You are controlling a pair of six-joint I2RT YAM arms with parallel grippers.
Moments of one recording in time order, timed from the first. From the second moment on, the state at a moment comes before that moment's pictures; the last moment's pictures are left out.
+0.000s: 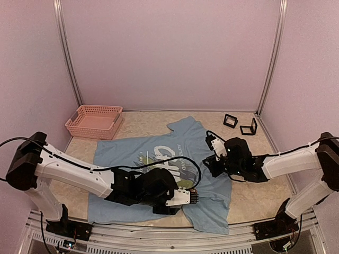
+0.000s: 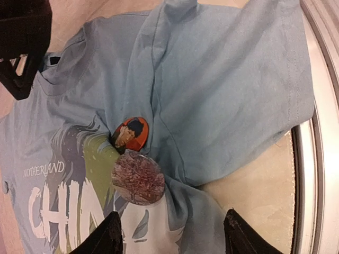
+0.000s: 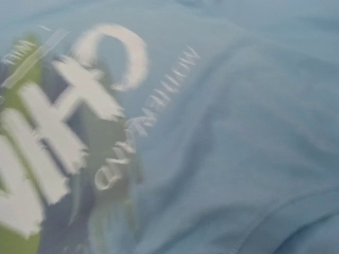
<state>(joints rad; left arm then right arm) -1.33 1.73 0.97 -0.10 -0.17 0.50 0.78 1.43 0.53 0.38 0.07 0.10</state>
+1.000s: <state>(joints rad) -0.72 1.93 1.00 0.03 -0.50 -0.24 0.49 1.85 0.99 -0.05 0.23 0.14</state>
